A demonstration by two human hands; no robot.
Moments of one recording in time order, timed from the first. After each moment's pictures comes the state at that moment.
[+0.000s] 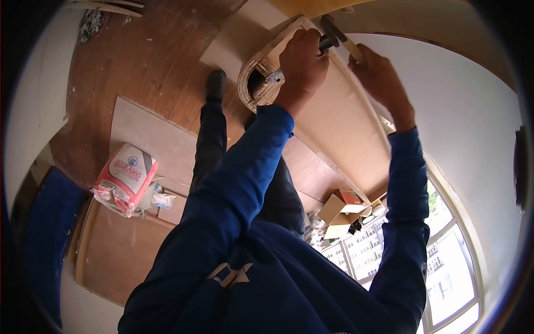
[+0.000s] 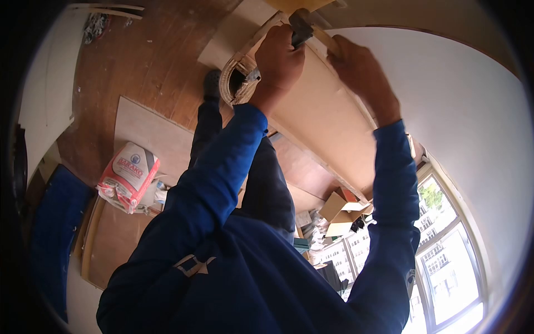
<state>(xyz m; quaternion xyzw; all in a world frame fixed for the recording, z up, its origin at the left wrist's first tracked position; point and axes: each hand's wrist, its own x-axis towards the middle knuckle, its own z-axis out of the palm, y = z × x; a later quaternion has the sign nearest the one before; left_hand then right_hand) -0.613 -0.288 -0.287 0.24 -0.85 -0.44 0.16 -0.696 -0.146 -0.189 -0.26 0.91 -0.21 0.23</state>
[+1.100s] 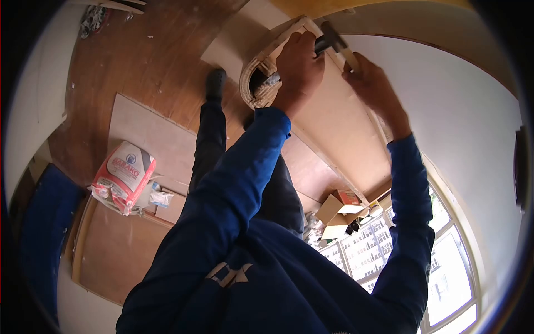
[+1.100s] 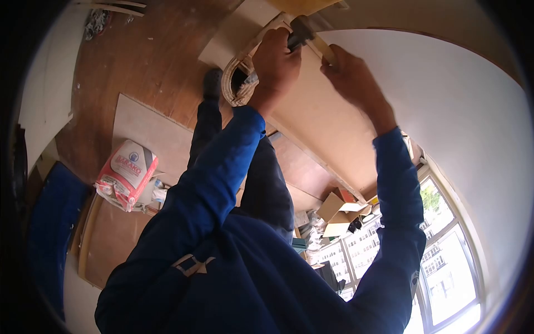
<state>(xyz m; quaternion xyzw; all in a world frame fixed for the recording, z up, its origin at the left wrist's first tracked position) -0.603 -0.292 -0.286 0.27 -0.85 -0.43 0.16 -0.680 -0.150 -0.189 -0.22 0.91 -0.19 0.30</state>
